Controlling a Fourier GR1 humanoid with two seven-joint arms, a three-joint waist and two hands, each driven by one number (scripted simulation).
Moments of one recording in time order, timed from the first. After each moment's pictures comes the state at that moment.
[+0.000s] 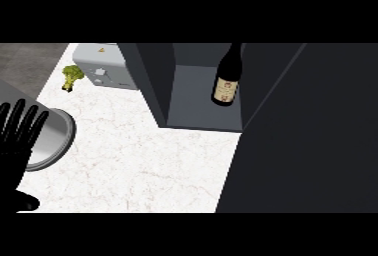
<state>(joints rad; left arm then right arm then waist) 0.05 0.58 -0.03 -1.50 0.86 -0.31 -0.38 0.06 -0.64 0.67 -2.48 -0.04 -0.11 0.21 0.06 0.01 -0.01</state>
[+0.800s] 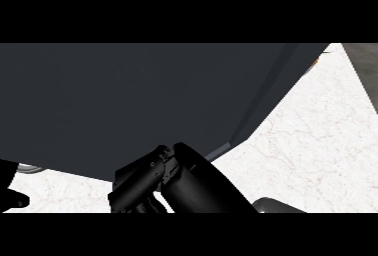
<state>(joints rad) 0.04 0.59 0.01 -1.43 0.86 -0.37 -0.38 -0.70 -0.06 0.66 -1.99 -0.12 -0.30 0.59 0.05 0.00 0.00</state>
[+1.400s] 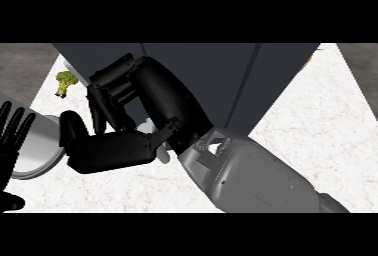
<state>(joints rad) 0.06 0.57 0.06 -1.44 0.85 -0.39 -0.36 -0.97 0.00 0.51 -1.55 -0.35 -0.36 0.44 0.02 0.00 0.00</state>
